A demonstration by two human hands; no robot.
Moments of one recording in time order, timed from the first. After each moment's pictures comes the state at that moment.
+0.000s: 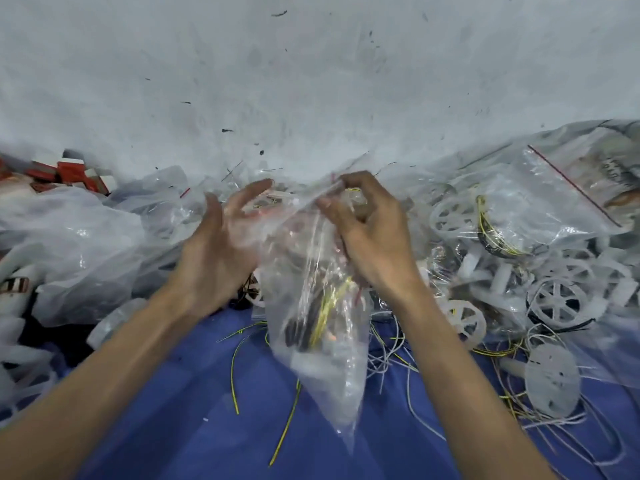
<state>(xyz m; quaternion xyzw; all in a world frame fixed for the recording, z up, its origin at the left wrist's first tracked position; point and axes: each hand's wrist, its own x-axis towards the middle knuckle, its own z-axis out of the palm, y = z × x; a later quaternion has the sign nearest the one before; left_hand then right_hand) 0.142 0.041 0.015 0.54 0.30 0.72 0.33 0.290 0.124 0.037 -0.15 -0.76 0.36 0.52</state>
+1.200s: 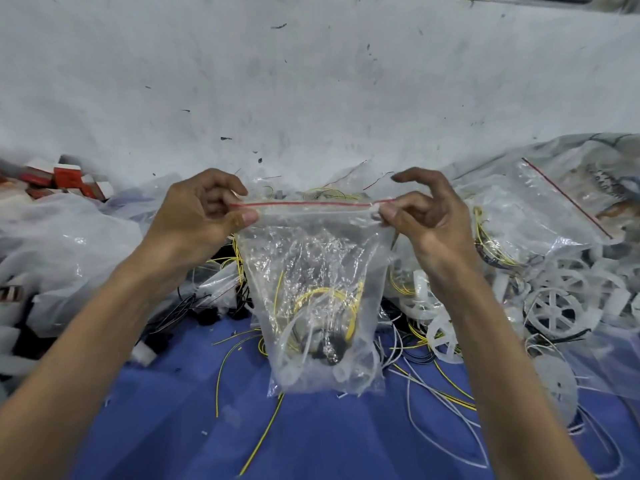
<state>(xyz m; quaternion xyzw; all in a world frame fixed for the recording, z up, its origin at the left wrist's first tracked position) 0.093 0.044 0.045 0.57 0.52 0.63 0.07 0.332 0.157 0.047 -0.10 -0.70 0.43 0.56</state>
